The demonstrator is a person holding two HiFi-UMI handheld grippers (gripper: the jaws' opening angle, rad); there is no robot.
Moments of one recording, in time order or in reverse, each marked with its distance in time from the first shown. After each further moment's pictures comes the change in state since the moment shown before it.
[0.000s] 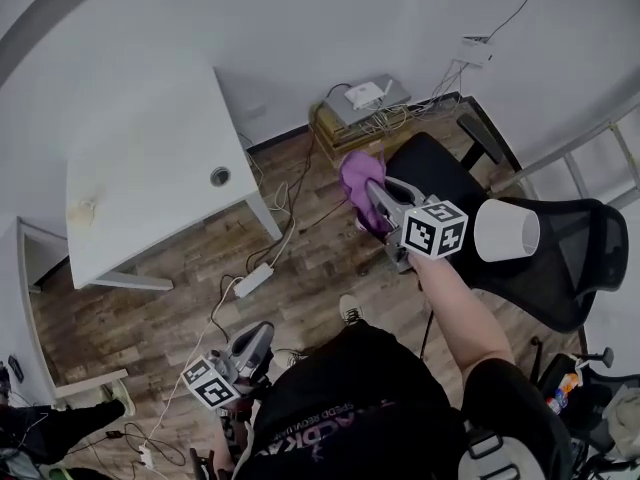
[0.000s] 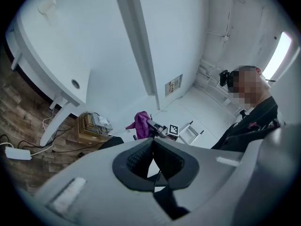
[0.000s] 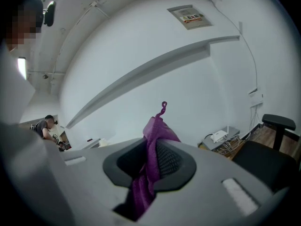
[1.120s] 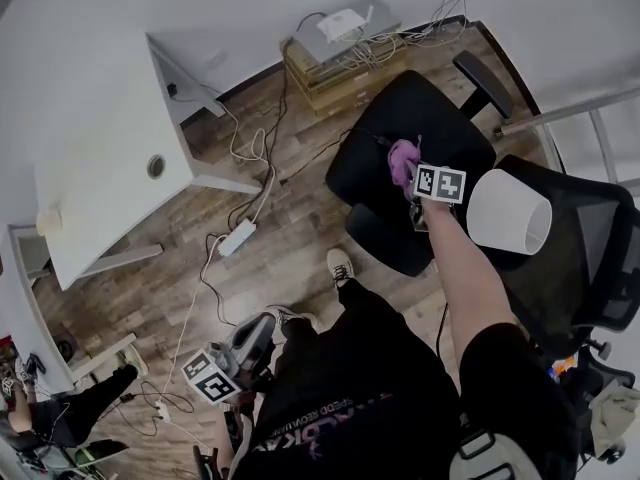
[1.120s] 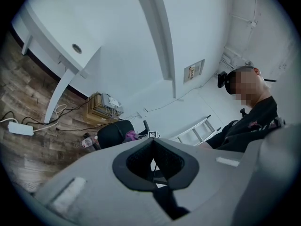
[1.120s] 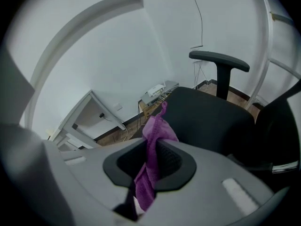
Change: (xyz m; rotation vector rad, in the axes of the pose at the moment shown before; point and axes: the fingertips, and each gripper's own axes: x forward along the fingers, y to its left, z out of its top) left arm 0.145 0.008 -0.075 -0.129 0.149 0.168; right arm -0.040 -0.361 -0.205 0.309 0.440 -0.486
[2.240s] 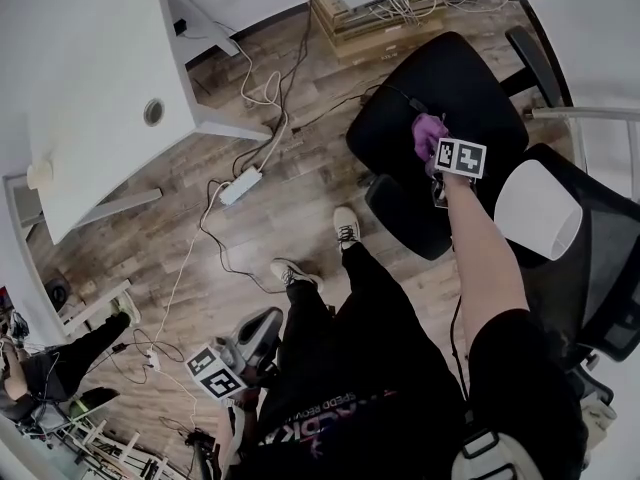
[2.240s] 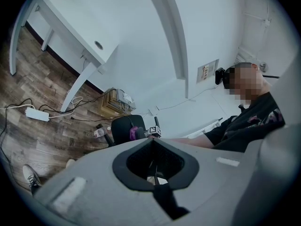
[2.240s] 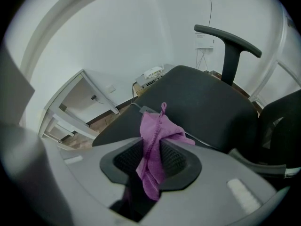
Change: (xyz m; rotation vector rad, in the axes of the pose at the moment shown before) left arm -0.027 0.026 -0.047 -0.105 0.011 0.140; right arm 0.062 -0.025 -0.054 -0.069 0.172 -0.070
